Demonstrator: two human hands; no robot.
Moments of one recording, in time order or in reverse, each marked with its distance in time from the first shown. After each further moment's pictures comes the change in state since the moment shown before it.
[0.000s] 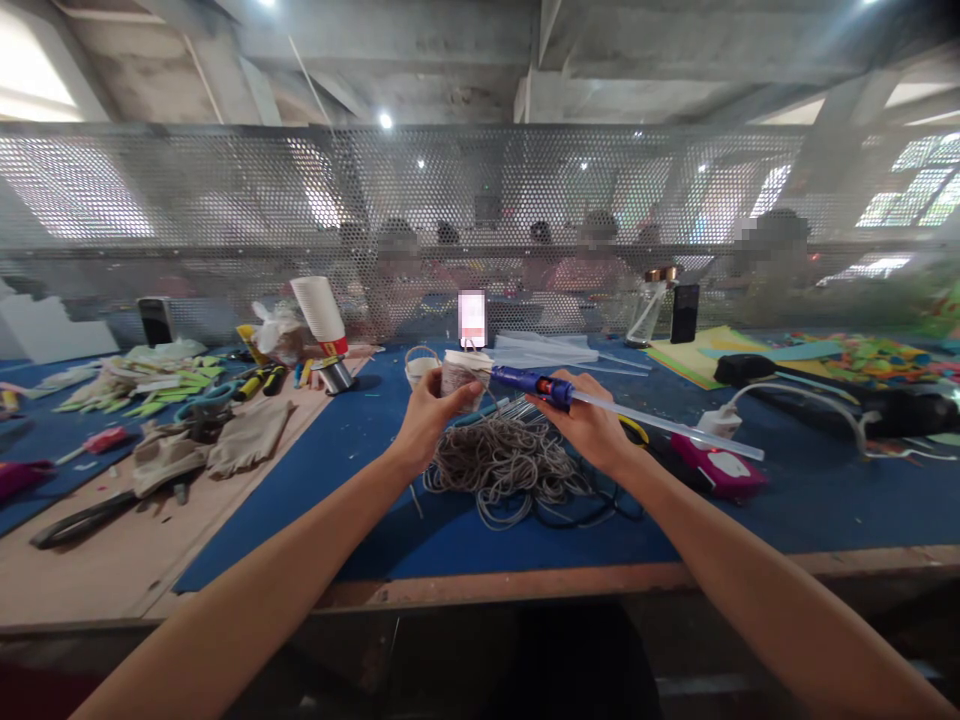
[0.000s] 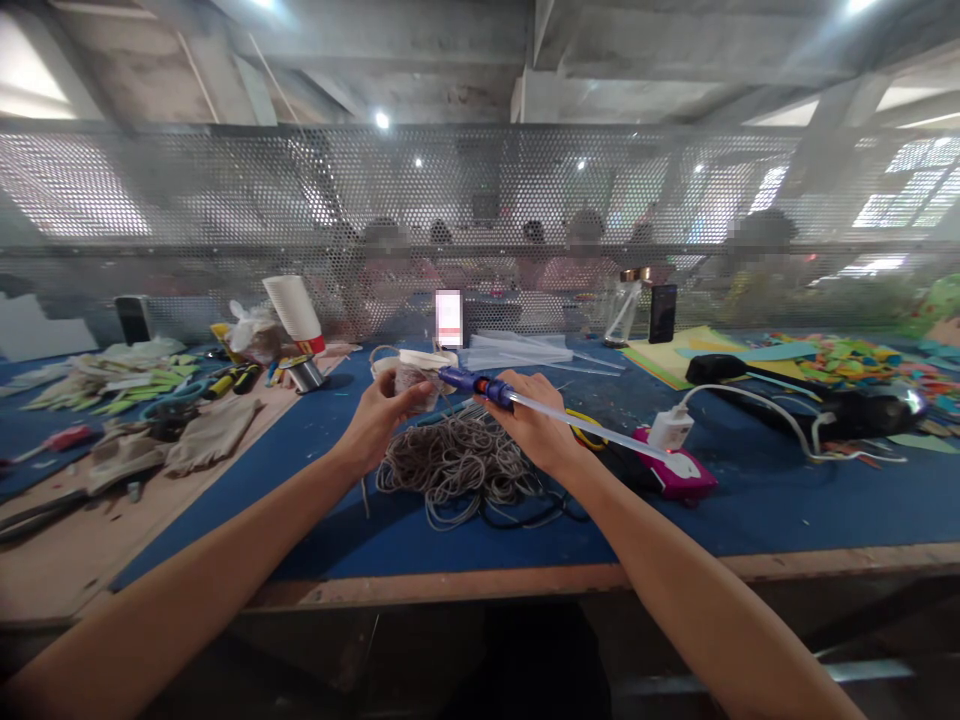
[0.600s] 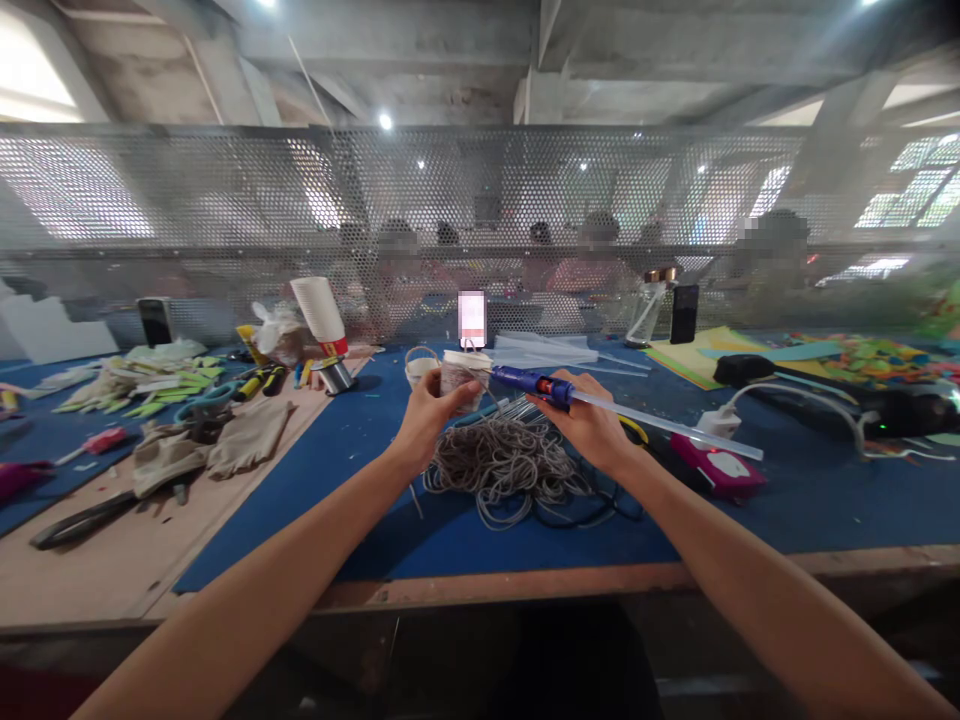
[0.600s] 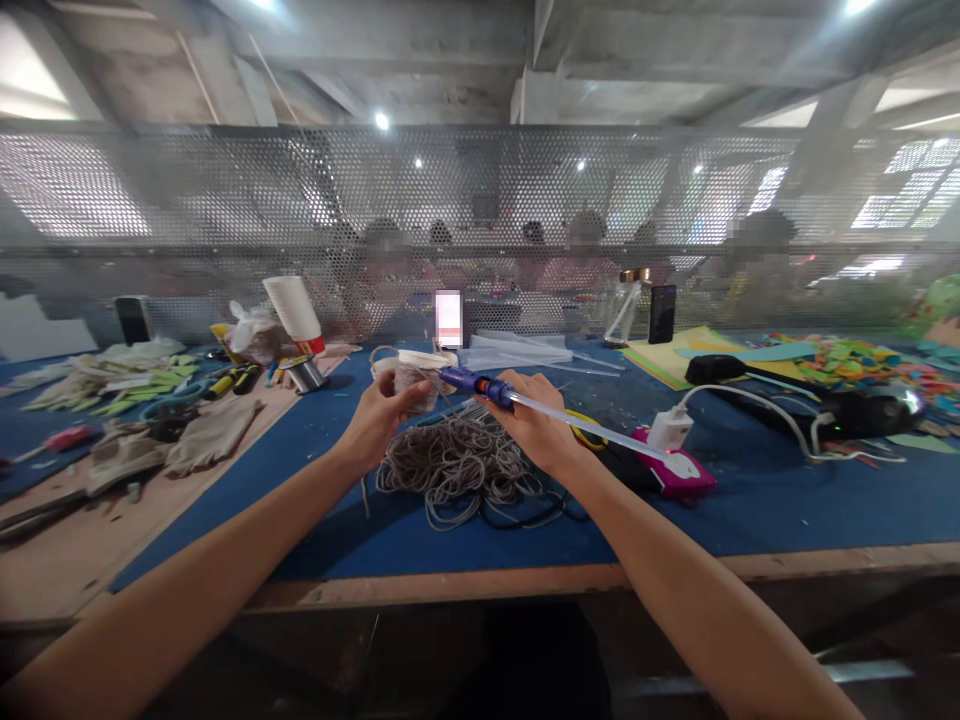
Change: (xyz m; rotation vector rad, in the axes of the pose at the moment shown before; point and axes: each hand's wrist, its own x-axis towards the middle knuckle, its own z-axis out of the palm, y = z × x) left_hand 0.000 0.001 0.000 -0.002 -0.002 -0.008; right_hand 0.000 0.002 0.001 -0.017 0.002 -0.013
